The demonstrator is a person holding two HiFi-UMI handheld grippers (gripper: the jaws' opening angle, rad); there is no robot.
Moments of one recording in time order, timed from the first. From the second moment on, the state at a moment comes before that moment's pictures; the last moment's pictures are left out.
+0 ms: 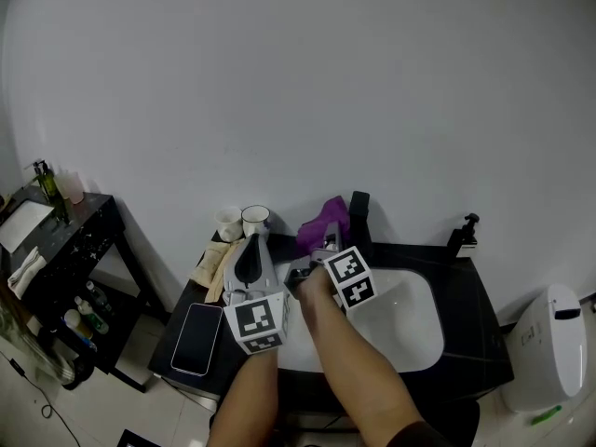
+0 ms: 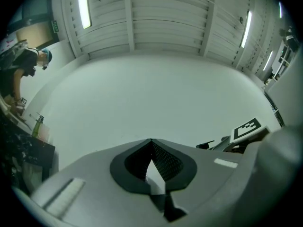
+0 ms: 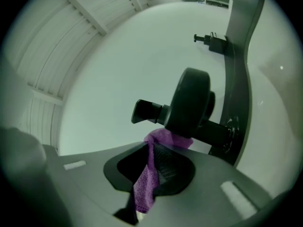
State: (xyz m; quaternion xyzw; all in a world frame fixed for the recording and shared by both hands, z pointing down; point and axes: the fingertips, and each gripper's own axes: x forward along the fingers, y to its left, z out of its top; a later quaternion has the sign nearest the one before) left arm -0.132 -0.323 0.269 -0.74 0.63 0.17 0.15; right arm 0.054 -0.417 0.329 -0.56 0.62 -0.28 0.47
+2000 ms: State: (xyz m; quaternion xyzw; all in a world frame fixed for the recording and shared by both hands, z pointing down) left arm -0.109 -0.331 0.281 -0.75 0.63 0.10 0.19; right arm 0.058 -0.324 0.304 -0.47 0.71 -0.32 0.41
